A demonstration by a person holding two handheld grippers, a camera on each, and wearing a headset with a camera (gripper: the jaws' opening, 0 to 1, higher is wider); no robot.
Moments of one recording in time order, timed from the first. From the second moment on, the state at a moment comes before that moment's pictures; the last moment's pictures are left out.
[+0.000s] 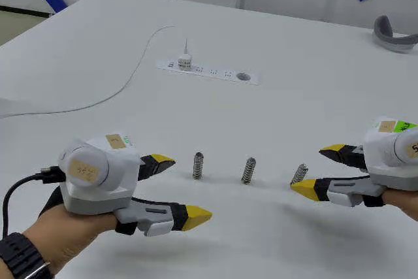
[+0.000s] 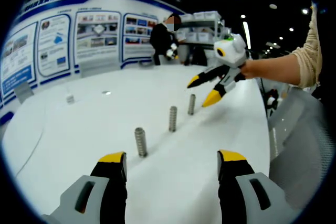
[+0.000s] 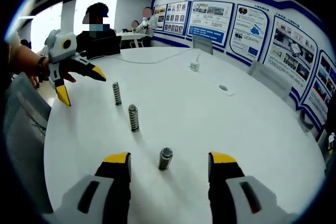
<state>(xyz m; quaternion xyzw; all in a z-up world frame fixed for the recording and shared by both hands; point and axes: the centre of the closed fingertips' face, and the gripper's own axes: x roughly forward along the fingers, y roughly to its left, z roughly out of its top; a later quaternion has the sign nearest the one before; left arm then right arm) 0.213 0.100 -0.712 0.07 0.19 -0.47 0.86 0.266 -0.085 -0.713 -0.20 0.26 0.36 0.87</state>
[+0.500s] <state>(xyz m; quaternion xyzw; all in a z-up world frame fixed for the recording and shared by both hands) 0.216 0.103 -0.711 0.06 0.19 -0.46 0.86 0.254 -0.082 -0.707 -0.20 0.25 0.36 0.87</state>
